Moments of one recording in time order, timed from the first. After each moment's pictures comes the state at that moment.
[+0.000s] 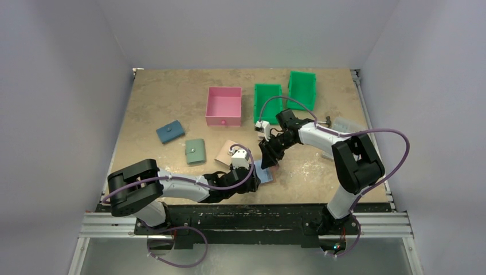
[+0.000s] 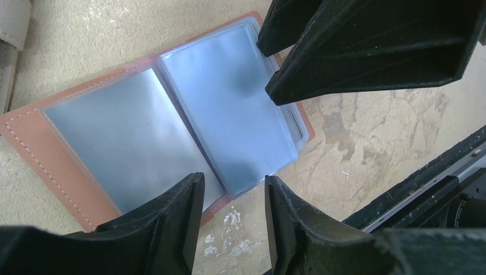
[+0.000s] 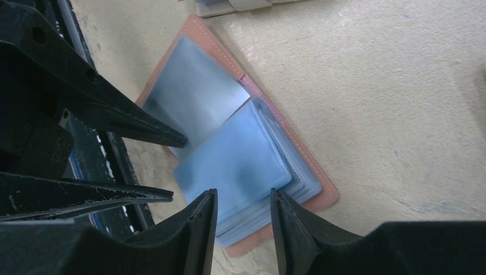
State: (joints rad) left arm -1.21 1.54 0.59 0.25 -0.42 -0.94; right arm 0.46 1.72 1.01 -0.55 -0.72 -0.36
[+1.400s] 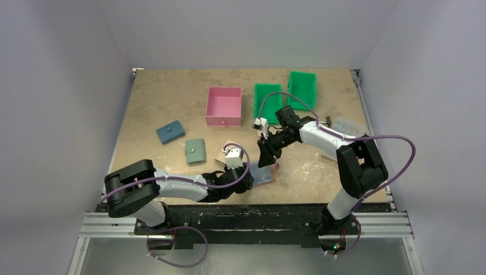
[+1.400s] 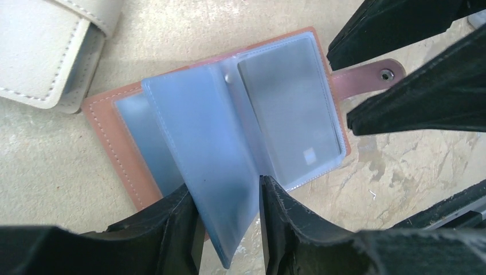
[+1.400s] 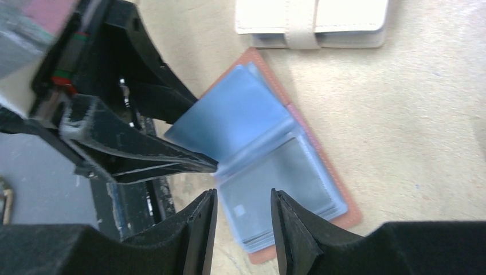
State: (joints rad) left arm -1.20 1.52 0.59 0.15 -0.49 -1.03; right arm 0.48 1.67 1.05 -0.60 -0.84 -0.40
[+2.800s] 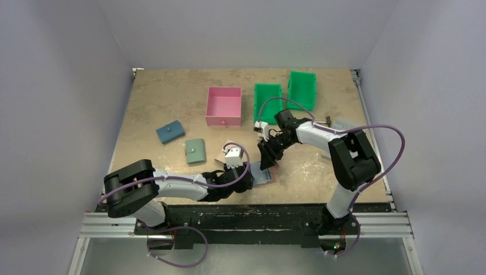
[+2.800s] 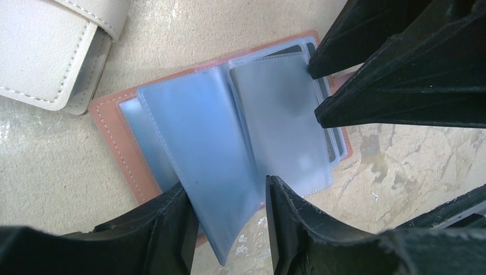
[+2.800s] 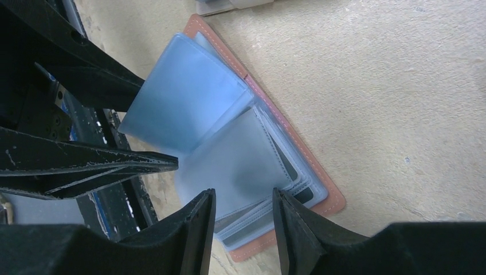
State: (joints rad) left arm -1.19 1.51 0.60 0.10 -0.51 -1.03; right arm 0.47 1.75 1.03 -0.56 -0.74 -0.34
